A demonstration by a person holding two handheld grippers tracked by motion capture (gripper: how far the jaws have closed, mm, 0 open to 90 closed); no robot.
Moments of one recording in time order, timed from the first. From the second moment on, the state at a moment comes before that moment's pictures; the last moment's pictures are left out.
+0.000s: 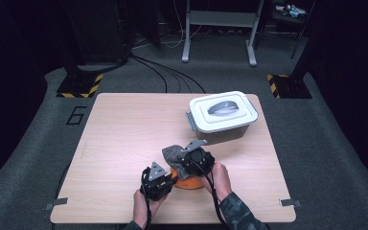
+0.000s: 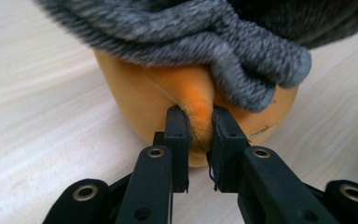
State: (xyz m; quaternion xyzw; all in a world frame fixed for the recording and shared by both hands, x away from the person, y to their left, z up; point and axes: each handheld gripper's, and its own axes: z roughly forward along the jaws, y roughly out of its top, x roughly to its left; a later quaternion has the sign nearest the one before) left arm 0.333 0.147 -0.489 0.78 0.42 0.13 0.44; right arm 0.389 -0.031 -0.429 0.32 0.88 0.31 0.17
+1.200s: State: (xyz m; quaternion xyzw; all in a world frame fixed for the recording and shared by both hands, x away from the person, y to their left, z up) left arm 0.333 0.149 -0.491 0.77 0.43 0.13 0.45; right arm 0.385 -0.063 -0.425 0.34 0.88 0.28 0.19
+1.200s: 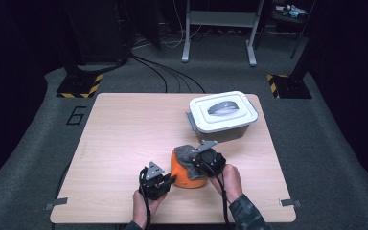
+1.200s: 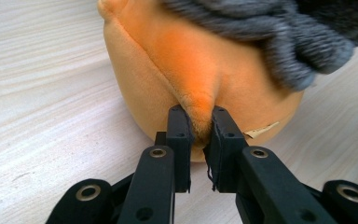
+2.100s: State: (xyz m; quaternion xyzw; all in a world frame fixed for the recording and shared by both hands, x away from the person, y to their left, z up) left arm 0.334 0.148 -0.490 0.78 0.41 0.13 0.45; right arm 0.377 -0.084 -0.434 0.37 0.87 0.30 0.16
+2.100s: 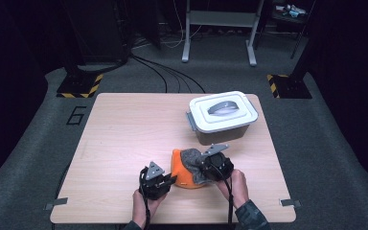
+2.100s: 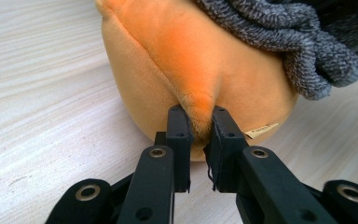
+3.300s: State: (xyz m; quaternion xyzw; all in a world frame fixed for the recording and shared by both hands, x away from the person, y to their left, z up) left arm 0.342 0.145 -0.495 0.80 0.39 0.13 0.44; right arm 0.381 -0.080 -0.432 0.36 0.86 0.30 0.18
